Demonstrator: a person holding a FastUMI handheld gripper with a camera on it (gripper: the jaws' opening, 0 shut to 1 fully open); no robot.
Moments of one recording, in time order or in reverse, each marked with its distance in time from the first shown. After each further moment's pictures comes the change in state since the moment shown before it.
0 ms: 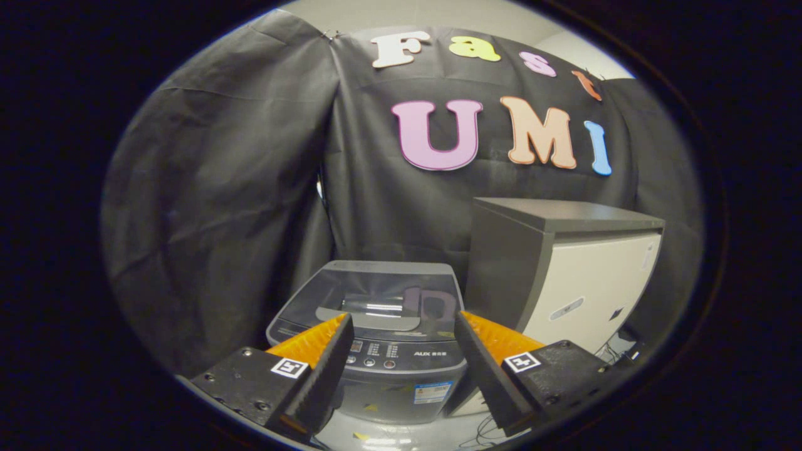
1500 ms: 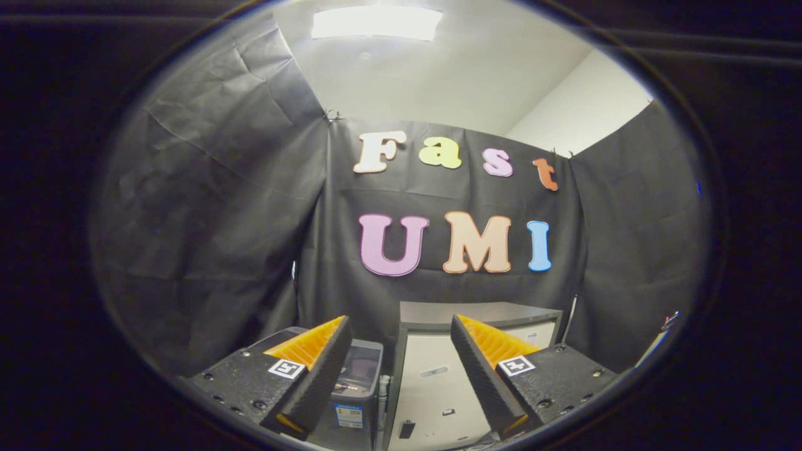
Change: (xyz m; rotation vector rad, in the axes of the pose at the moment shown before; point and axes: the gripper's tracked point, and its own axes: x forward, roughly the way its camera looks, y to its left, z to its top) arm -0.187 -0.111 0.097 -0.102 -0.429 -0.150
